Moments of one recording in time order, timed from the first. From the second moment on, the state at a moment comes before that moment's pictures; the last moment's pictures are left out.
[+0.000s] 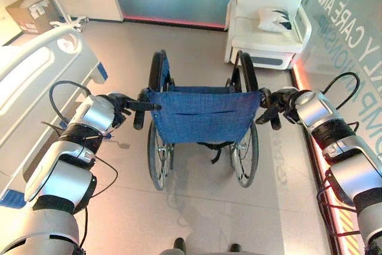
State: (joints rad) left arm -0.96 0.72 -0.50 0.82 -0.01 0.65 -0.33; right arm -1.04 -0.58 0.53 0.78 -0.06 0.69 0.36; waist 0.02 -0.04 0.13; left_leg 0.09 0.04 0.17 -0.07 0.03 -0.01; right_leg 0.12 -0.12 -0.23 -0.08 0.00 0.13
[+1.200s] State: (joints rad) left arm -1.02 0.63 -0.72 0.96 0.48 0.47 -0.35; right arm -1.04 -0.48 0.58 0.88 -0.03 0.65 0.28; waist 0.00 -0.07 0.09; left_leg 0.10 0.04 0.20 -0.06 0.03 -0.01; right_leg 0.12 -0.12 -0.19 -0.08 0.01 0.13
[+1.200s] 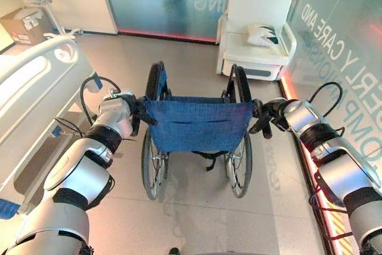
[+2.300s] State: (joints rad) left arm -0.97 0.59 -0.68 0.98 0.37 0.38 -0.21; right arm -1.02 -0.48 0.60 0.91 0.14 0.61 0.06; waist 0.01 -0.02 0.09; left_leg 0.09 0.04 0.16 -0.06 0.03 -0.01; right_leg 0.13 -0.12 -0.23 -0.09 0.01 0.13
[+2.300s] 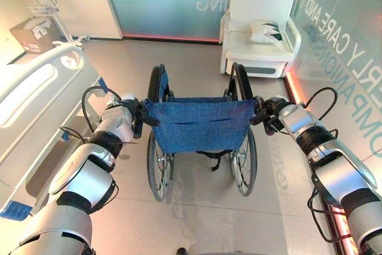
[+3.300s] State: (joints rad) left arm -1.05 0.56 -0.67 0.97 0.39 0.41 -0.26; right arm -1.09 -0.49 0.59 1.03 -0.03 0.52 0.13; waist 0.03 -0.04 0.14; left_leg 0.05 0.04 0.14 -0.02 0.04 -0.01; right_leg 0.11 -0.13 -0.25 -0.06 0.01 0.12
